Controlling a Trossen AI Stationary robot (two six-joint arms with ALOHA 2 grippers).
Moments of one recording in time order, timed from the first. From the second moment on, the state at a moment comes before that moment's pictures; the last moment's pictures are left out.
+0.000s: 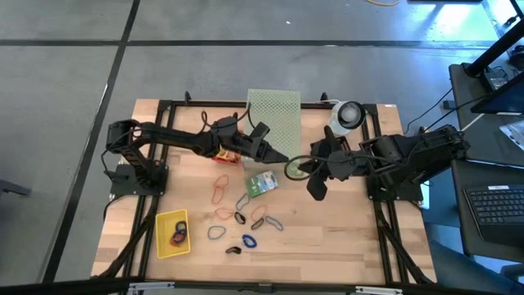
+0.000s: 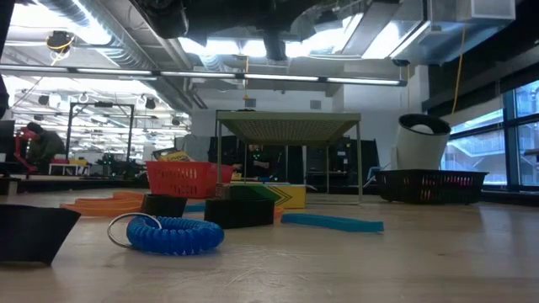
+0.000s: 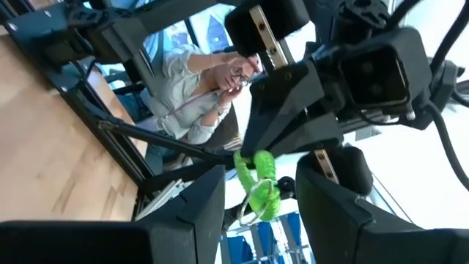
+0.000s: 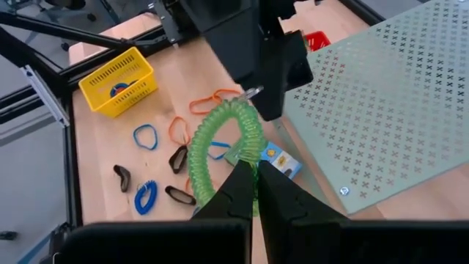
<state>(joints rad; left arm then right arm) 0.08 1.64 1.04 0.79 0.47 -1.31 0.34 1.34 1.48 -0.91 0.41 0.64</state>
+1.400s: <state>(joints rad) 0.03 1.64 1.07 0.74 0.45 -1.22 0.31 1.34 1.48 -0.85 0.41 0.64</state>
